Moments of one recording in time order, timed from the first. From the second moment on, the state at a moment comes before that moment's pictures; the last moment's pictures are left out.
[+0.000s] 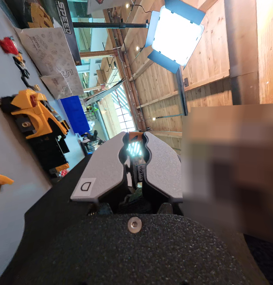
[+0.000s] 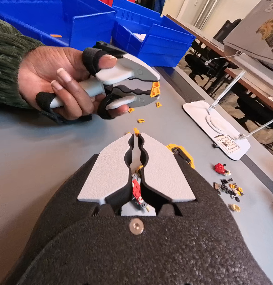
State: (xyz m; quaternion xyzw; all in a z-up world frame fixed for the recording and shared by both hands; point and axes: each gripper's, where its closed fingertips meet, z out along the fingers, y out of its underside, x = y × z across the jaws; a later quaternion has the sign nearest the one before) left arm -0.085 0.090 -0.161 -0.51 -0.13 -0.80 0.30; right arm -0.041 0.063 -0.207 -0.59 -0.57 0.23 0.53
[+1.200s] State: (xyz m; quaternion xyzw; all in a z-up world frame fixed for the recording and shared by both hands) left arm -0.048 0.041 -0.209 -0.73 0.19 -0.60 0.27; right arm -0.054 0.040 -0.215 -0.53 -0.62 0.26 0.52
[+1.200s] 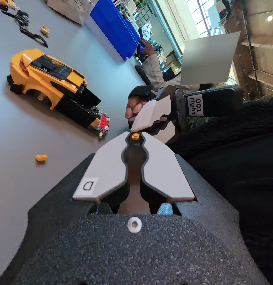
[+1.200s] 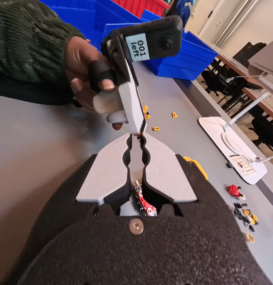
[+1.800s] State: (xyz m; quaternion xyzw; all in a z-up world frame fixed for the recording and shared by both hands) left arm -0.154 0.124 -0.245 -0.86 0.24 -0.16 0.43; right arm -0.033 0.072 -0.207 -0.58 -0.57 0.26 0.53
